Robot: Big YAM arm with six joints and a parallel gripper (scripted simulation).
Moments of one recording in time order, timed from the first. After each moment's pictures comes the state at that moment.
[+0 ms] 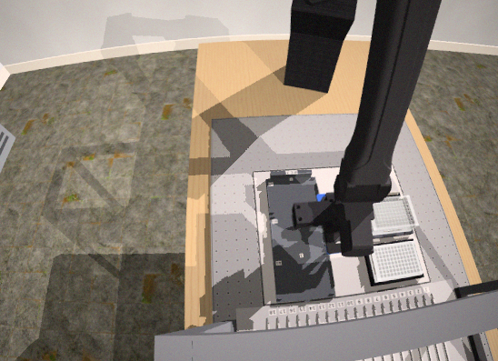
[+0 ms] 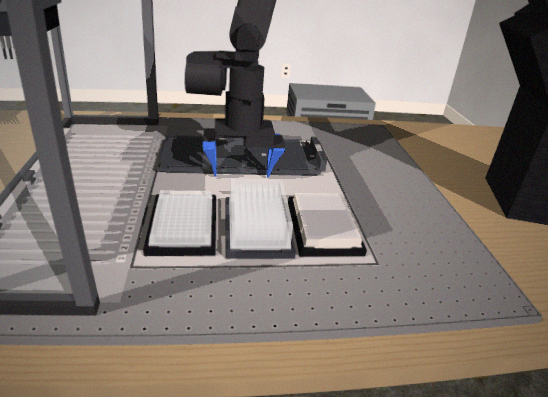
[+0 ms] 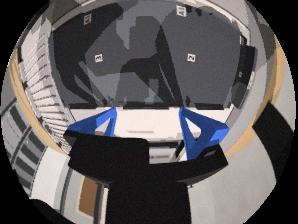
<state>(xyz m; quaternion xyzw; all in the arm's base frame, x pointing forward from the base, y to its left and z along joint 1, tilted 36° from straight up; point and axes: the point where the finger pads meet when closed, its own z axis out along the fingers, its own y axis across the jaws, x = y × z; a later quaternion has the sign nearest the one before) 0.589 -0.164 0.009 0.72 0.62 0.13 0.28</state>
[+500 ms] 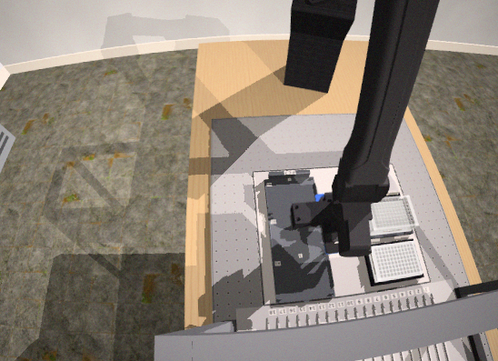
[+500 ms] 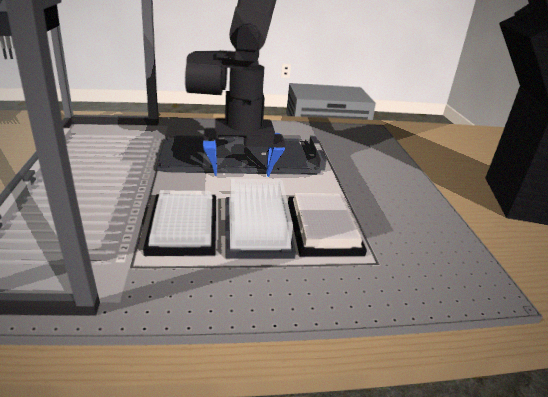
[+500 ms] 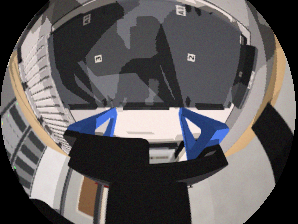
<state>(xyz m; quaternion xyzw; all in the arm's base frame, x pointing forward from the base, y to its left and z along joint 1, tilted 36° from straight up) 0.588 -0.167 0.009 0.72 0.62 0.13 0.28</state>
